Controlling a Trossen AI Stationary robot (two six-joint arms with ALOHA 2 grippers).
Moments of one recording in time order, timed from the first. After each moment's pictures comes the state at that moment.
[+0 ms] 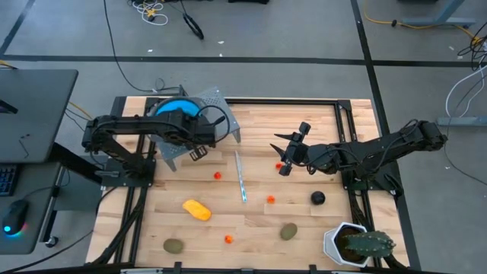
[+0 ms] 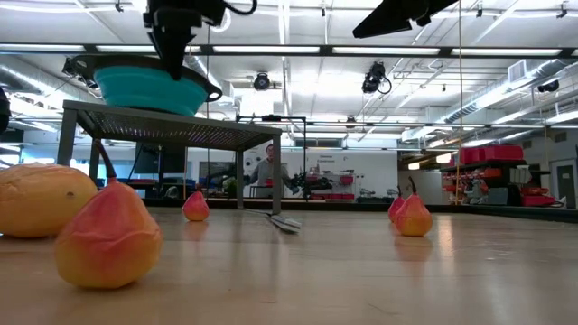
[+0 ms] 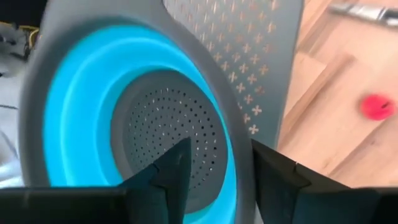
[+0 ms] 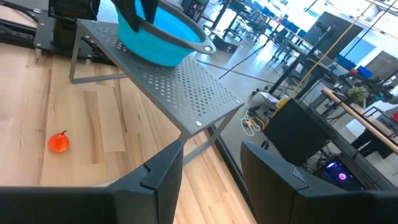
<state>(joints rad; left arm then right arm) 0.03 1.52 1.54 -1.54 -0.52 -0.51 0.23 1.18 0.86 -0.03 0.77 -0.25</state>
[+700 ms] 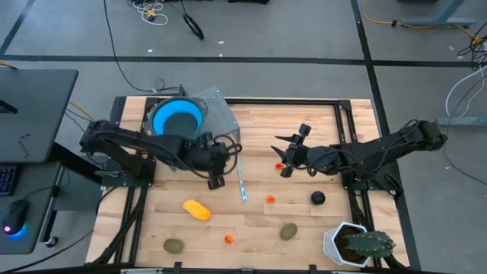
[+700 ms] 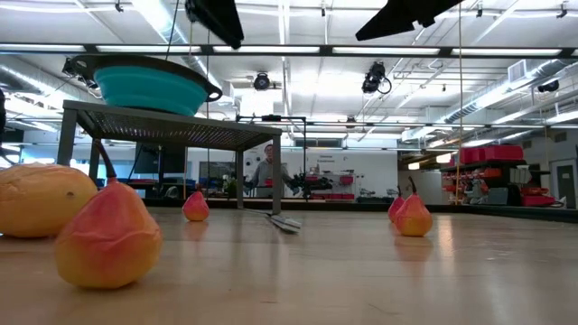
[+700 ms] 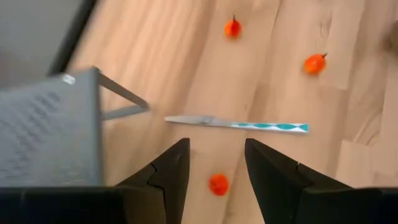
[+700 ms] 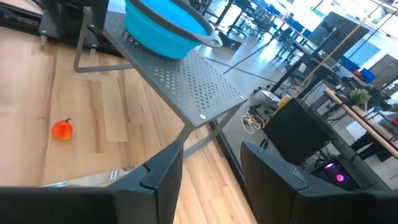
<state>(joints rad) -0.22 1.52 1.46 -0.97 -0.43 -0.37 0.25 1.18 0.86 -0.07 0.78 -0.25</state>
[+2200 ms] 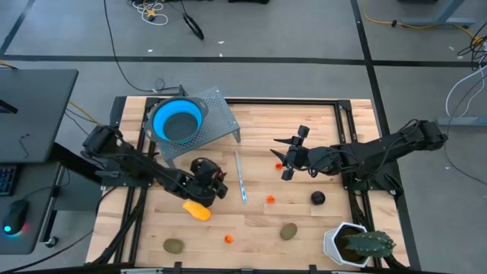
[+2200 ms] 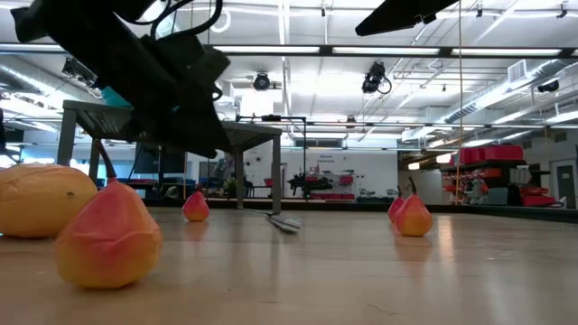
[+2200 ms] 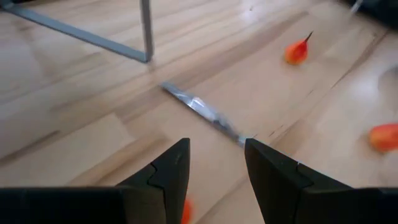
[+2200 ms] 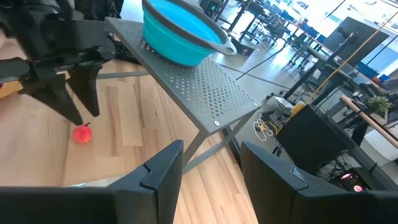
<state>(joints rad) -0.41 1.59 0.76 -0.12 -0.87 -1.06 0.26 1.17 0.86 -0.07 0.72 -0.25</state>
